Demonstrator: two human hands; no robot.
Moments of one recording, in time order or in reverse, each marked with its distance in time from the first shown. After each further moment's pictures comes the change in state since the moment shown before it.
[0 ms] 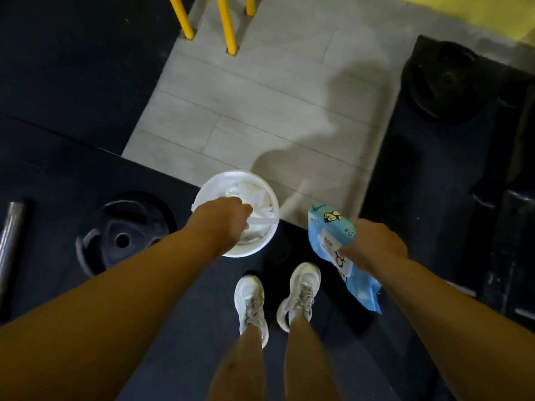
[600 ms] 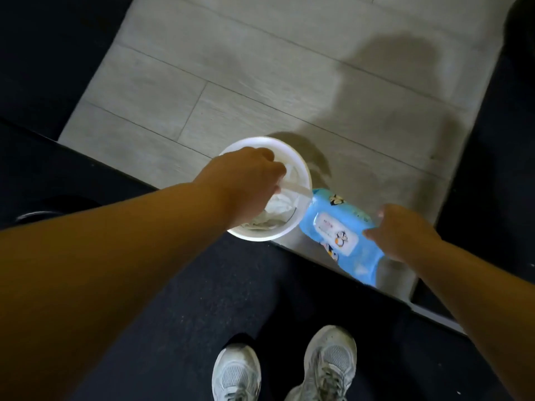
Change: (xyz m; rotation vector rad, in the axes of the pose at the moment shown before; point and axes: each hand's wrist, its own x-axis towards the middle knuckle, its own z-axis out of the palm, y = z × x) left_hand 0.268 -0.045 0.096 0.138 0.227 0.148; right_hand 0.321 -0.017 0.113 0.066 -0.029 -0.030
